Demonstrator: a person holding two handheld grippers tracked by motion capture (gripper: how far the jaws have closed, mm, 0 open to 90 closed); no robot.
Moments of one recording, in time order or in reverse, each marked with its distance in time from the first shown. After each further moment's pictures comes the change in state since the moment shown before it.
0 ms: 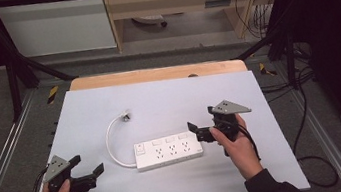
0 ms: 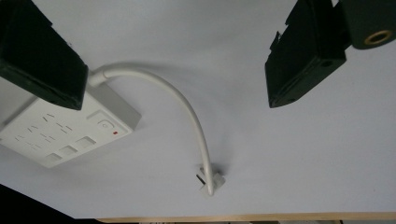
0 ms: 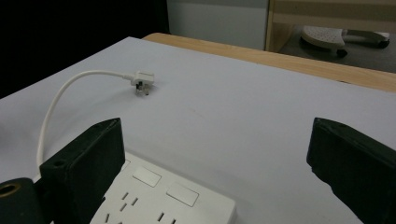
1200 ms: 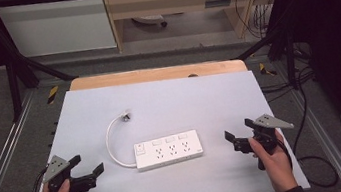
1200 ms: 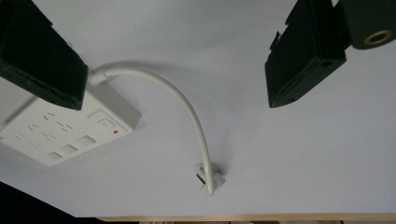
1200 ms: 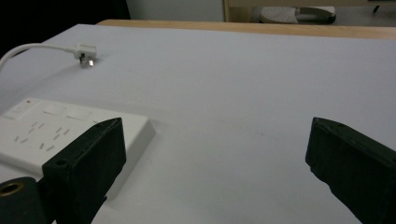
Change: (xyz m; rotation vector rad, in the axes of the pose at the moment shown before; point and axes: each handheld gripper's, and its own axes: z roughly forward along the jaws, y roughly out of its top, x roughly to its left) left arm 0.001 0.000 0.000 -0.004 -0.002 -0.005; right arm -0.061 -0.063 -0.067 0.029 -0.124 0.089
